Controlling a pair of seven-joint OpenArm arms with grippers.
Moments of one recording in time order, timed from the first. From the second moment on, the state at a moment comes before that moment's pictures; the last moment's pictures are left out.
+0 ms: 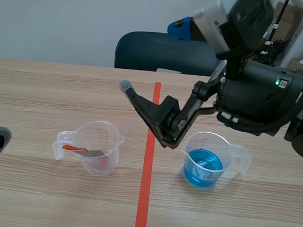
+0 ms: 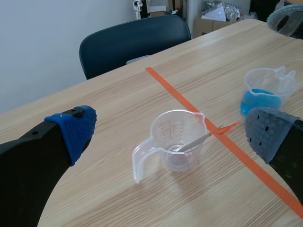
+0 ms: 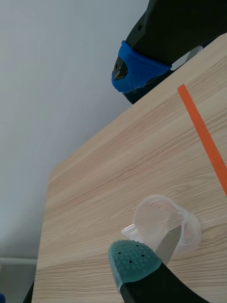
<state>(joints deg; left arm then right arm) 58.9 -27.2 -24.7 120.5 -15.5 -31.5 -24.9 -0.8 43.2 -31.7 112.5 10.3 15.6 13.0</state>
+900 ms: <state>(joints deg) 47.9 -44.0 -11.6 120.5 -15.7 -25.9 -17.0 -16.9 70.7 -31.7 113.3 16.7 3.8 30.6</state>
